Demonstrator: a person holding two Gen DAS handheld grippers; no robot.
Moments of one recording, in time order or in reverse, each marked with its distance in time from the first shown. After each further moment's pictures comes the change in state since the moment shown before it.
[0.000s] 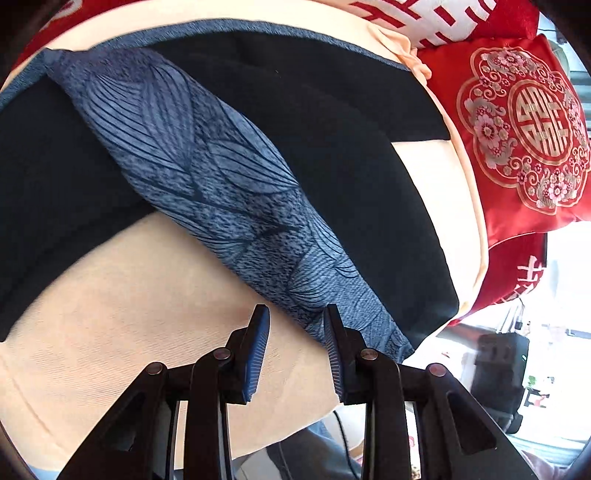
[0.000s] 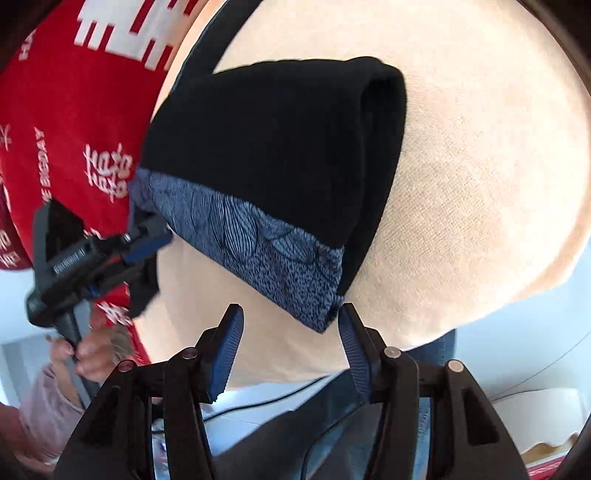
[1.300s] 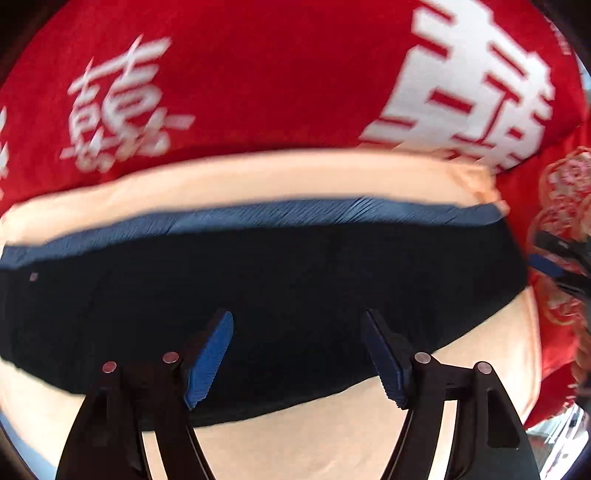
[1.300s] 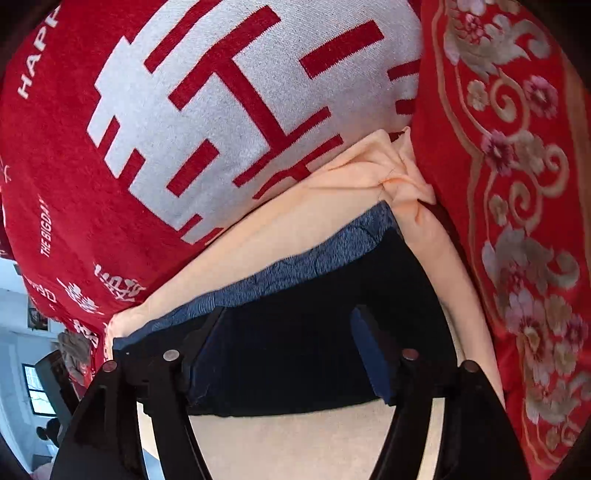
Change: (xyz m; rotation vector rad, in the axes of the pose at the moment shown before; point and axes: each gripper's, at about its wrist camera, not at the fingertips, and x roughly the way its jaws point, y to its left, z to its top) left arm -0.065 0.008 0.091 -0.140 -0.366 0.405; right arm -0.024 0.176 0.278 -0.447 -0.139 -0.257
